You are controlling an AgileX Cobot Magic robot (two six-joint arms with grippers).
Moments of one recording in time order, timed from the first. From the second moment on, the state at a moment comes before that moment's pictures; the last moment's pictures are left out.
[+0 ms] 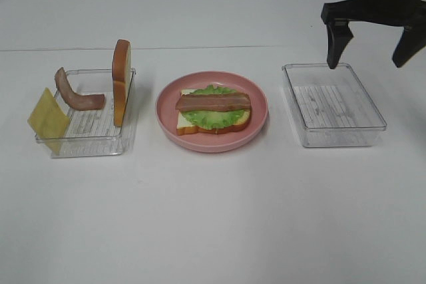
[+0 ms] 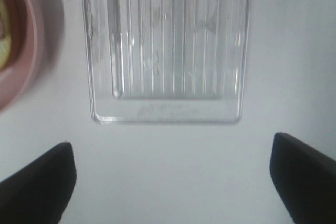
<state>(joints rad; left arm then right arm) -0.02 -0.01 -0.51 0.00 1.08 0.00 0.16 1.91 -1.60 -0.03 1.21 0.11</state>
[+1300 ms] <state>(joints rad) -0.02 -0.01 -0.51 0.00 1.08 0.00 0.16 0.00 -0.48 0.00 1.16 0.14</state>
